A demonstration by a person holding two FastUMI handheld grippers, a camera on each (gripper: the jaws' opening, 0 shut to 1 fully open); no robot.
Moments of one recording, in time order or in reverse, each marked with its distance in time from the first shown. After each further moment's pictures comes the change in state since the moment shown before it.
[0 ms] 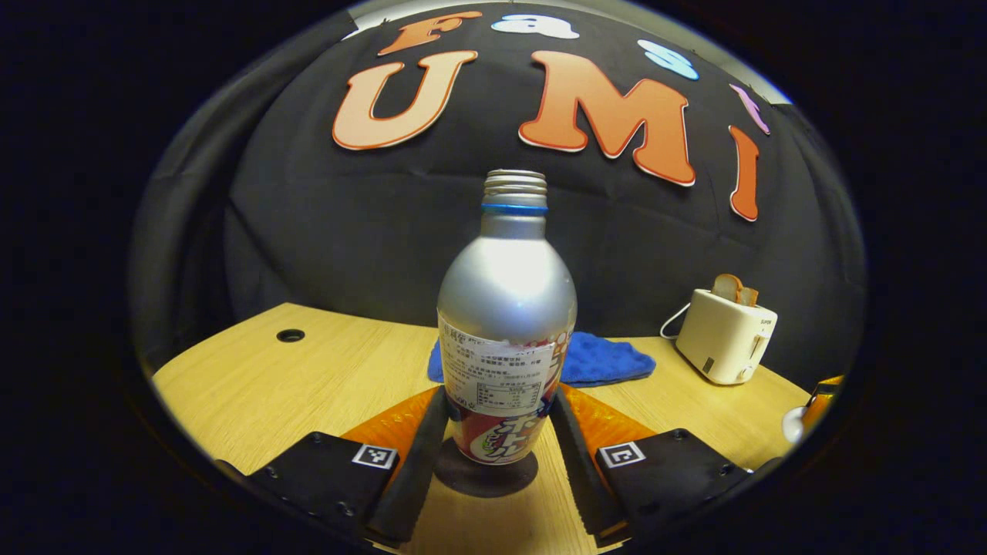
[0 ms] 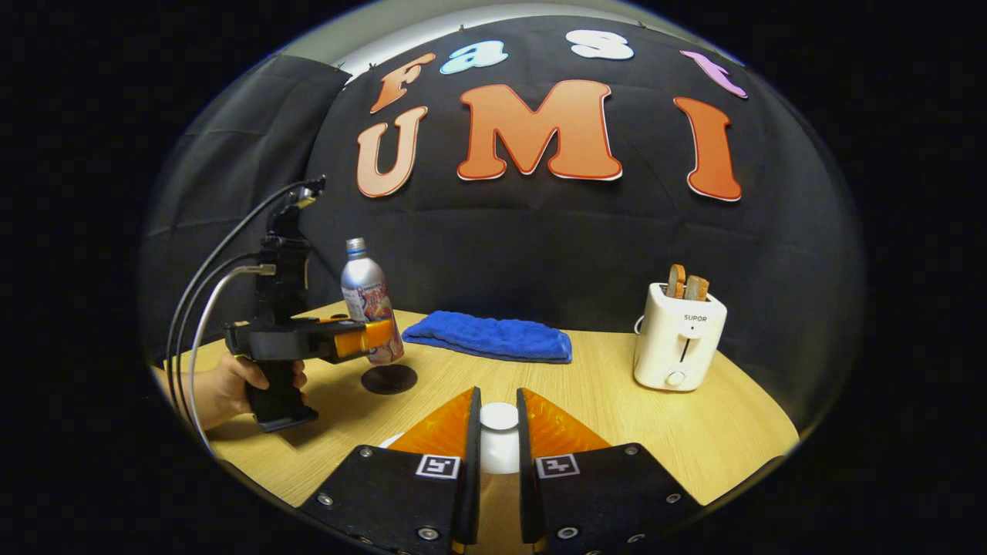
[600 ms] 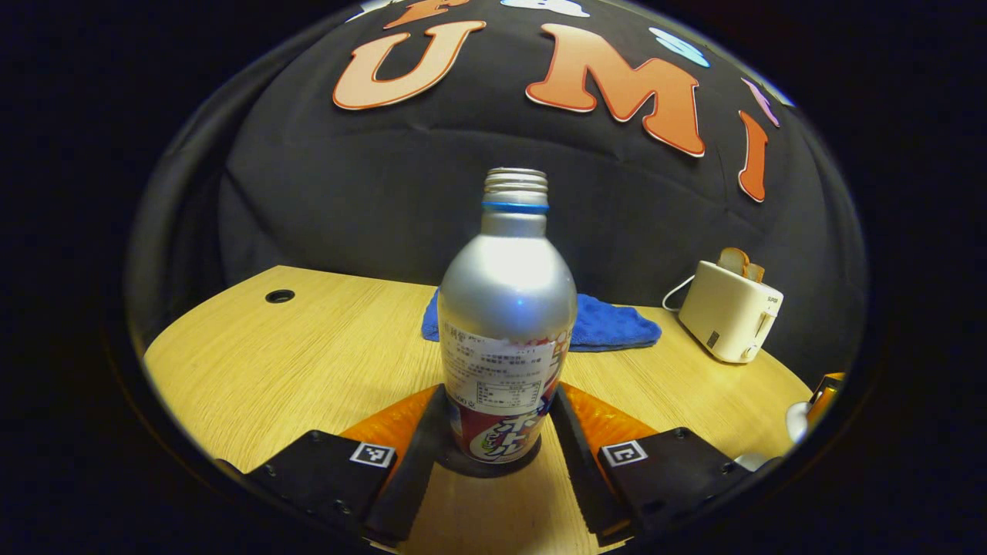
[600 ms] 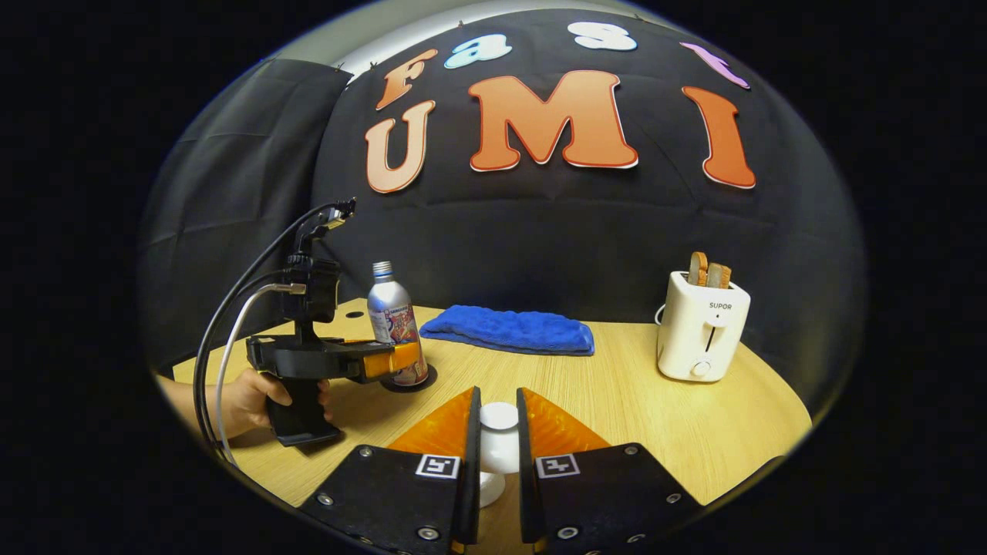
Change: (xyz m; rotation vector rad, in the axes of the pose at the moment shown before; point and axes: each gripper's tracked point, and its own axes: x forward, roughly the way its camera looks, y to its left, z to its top) left arm 0.005 0.002 -0.039 -0.008 0.116 -0.013; right arm 0.009 0.022 -0.008 0.024 0.025 0.053
